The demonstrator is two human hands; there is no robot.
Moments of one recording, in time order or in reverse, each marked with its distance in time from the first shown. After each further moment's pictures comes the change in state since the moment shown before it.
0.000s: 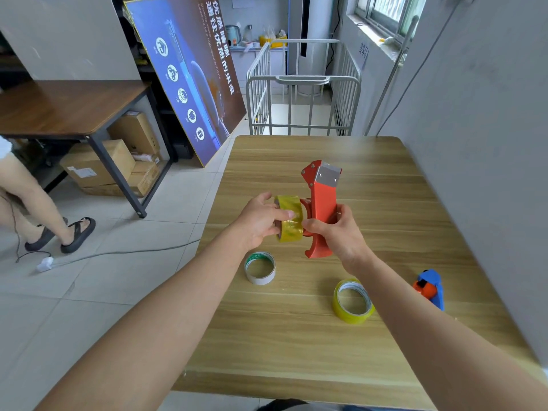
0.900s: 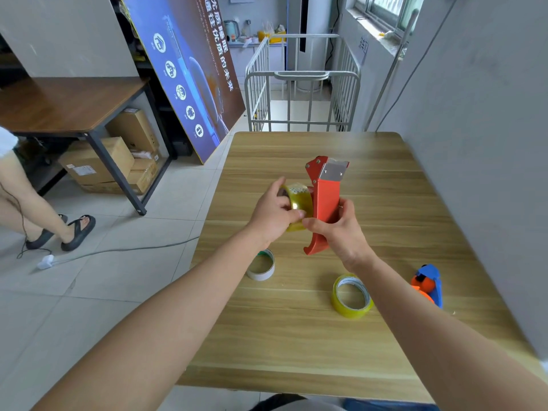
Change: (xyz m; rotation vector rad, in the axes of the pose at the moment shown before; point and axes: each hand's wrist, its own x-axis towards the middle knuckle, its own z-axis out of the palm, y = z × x) left_hand -0.004 -0.009 0.022 0.294 0.031 0.256; right_hand -0.001 0.011 -0.005 0.088 -0.022 -0.118
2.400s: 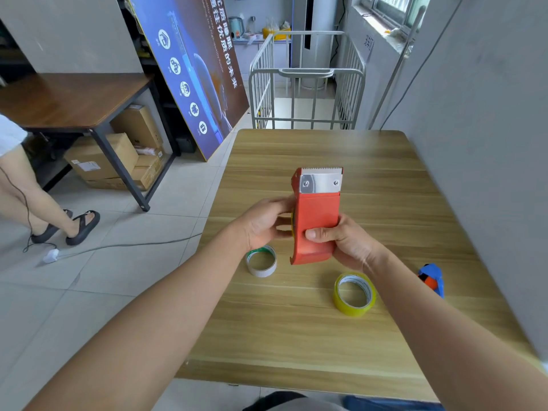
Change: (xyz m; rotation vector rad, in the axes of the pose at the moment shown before) left_hand -0.007 -0.002 -0.017 -0.274 -0.293 -0.198; right_hand 0.001 -0.001 -0.007 0.235 -0.490 0.128
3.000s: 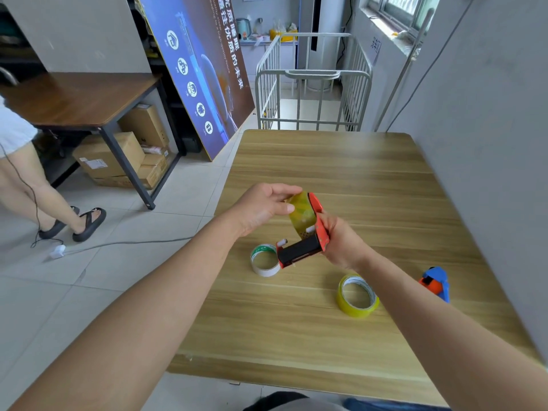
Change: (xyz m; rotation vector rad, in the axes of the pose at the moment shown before) left_hand -0.016 0.022 -0.019 0.357 0.075 0.190; right_hand 0.003 0.005 0.016 -0.767 0.154 -0.159
